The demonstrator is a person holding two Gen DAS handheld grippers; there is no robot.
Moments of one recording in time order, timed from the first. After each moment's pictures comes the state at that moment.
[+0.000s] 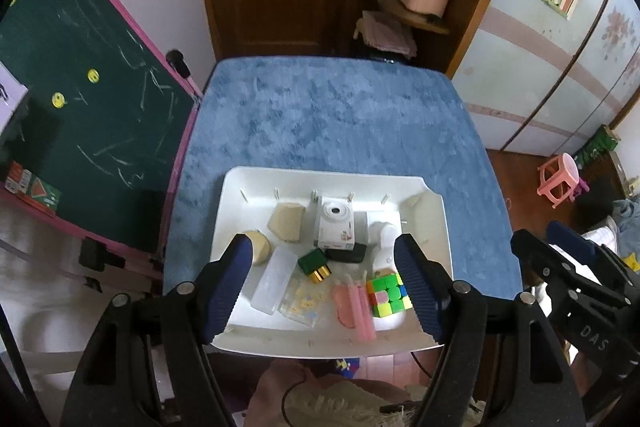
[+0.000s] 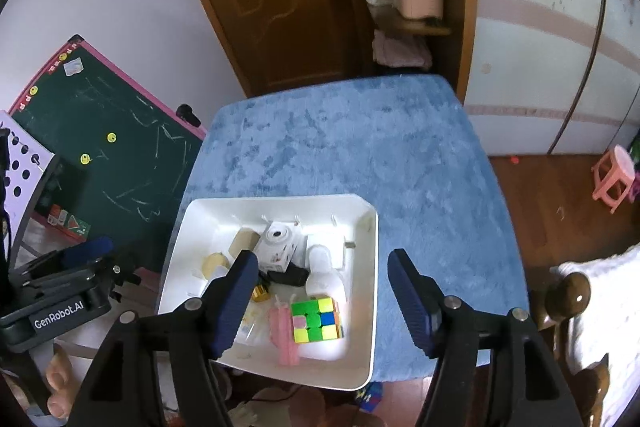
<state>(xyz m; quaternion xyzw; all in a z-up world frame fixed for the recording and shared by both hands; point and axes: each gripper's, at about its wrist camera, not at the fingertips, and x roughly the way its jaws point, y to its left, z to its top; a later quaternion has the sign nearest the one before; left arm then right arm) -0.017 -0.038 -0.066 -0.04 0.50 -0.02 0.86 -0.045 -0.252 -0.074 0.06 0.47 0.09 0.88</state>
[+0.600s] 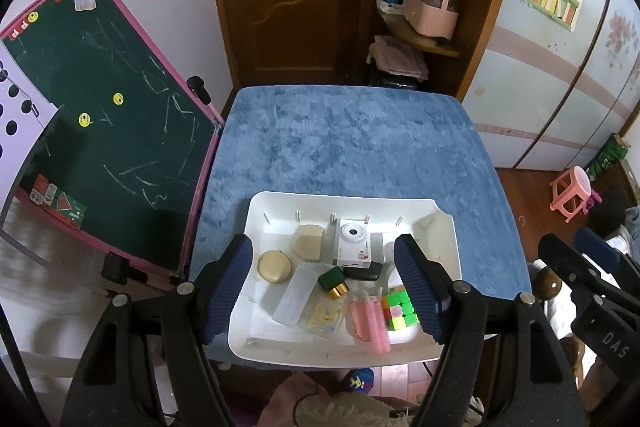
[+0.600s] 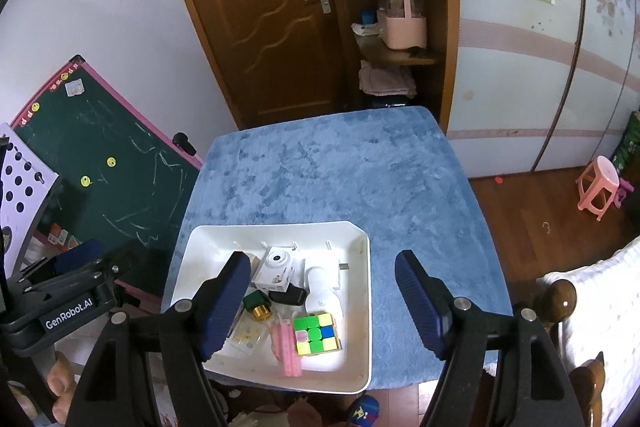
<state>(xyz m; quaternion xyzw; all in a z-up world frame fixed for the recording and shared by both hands) -0.029 -0.032 -0.046 -0.03 0.46 0.01 0.89 -0.066 -0.250 -0.044 0.07 0.43 0.06 0.90</state>
